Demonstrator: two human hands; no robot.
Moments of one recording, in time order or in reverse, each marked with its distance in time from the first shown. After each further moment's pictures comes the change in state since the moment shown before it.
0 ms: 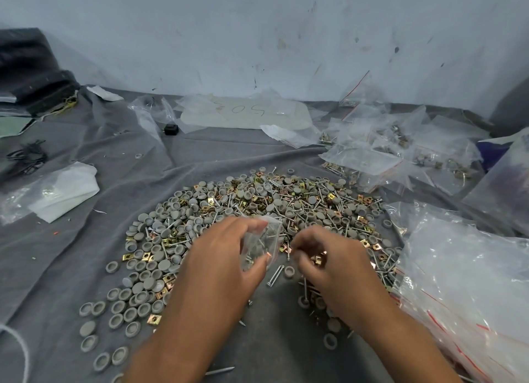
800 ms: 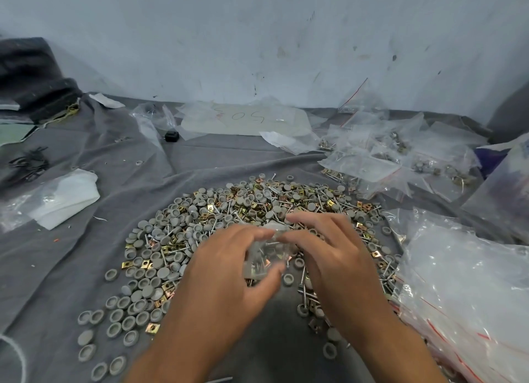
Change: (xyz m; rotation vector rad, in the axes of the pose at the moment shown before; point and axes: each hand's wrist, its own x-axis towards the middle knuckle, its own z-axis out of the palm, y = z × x) left_hand -0.002 0.003 -0.002 -0.081 0.002 0.128; right_hand 0.009 -0.005 0.001 -0.330 0.302 -0.428
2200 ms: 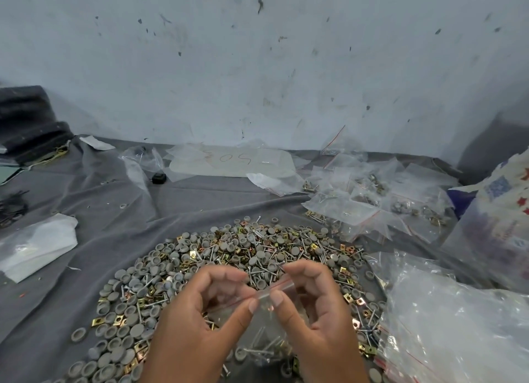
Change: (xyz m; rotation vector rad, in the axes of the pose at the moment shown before) left_hand 0.008 0.002 0.001 -0.618 0.108 -0.217; right_hand 0.001 -0.027 -0.009 0.993 0.040 0.597
